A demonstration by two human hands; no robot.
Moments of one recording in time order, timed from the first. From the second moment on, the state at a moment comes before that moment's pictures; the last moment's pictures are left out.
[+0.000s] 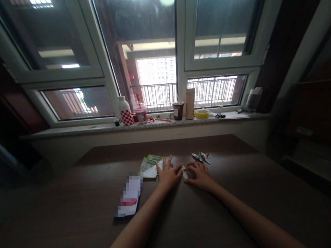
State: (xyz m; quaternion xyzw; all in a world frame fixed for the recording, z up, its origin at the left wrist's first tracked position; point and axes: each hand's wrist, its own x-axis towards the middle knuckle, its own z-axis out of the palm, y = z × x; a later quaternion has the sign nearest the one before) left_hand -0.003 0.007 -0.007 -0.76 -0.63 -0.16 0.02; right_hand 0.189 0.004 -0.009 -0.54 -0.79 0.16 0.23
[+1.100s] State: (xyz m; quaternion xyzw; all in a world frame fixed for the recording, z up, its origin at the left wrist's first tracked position) left_hand -0.007 0.000 0.003 -0.80 -0.56 -0.22 -0.05; right_hand 0.193 0.009 -0.012 -0.50 -0.80 0.15 0.31
